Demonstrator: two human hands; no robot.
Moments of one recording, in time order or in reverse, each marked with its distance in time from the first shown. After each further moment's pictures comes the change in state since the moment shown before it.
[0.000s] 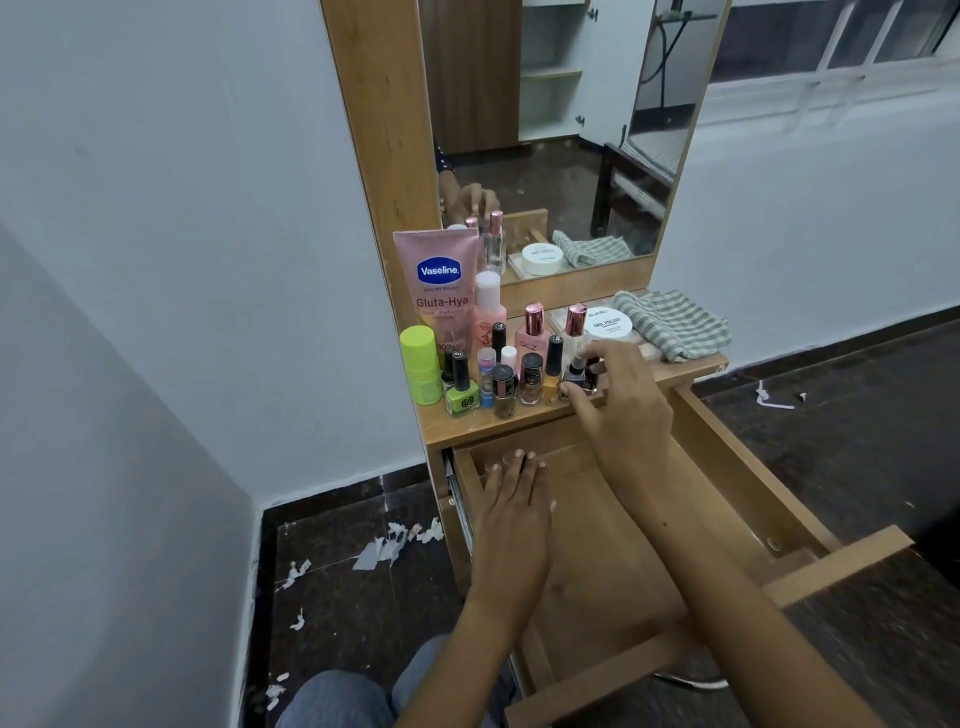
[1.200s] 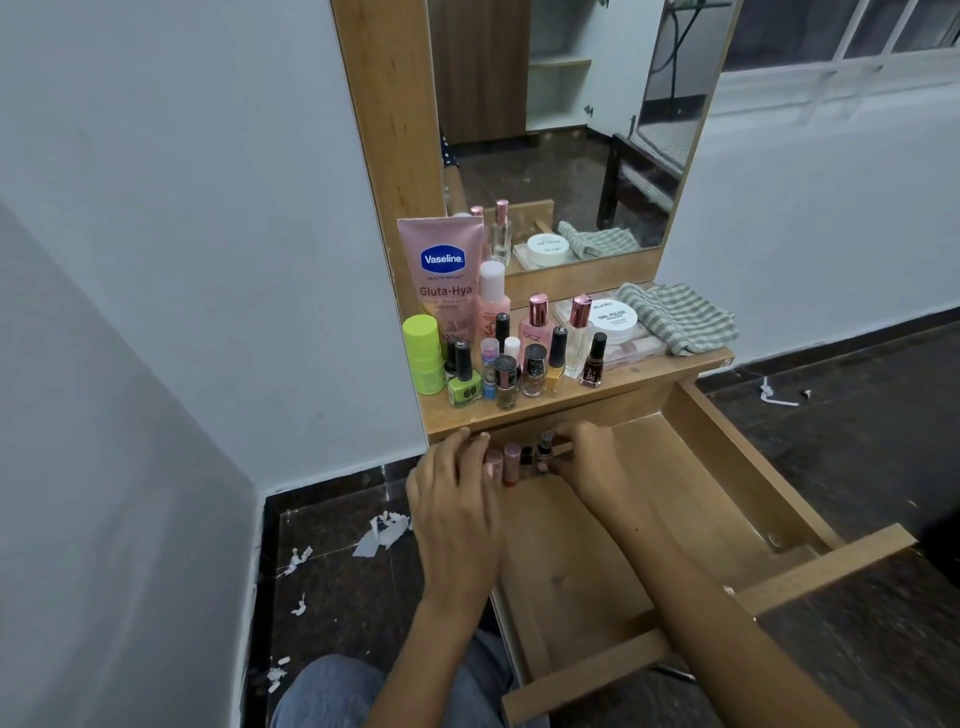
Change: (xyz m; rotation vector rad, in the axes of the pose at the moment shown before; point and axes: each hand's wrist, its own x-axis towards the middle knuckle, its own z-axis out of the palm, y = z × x) left_hand -0.015 -0.024 -0.043 -0.215 0.362 -0.284; right_hand -0.038 0.031 0.049 0.061 -0.689 0.319
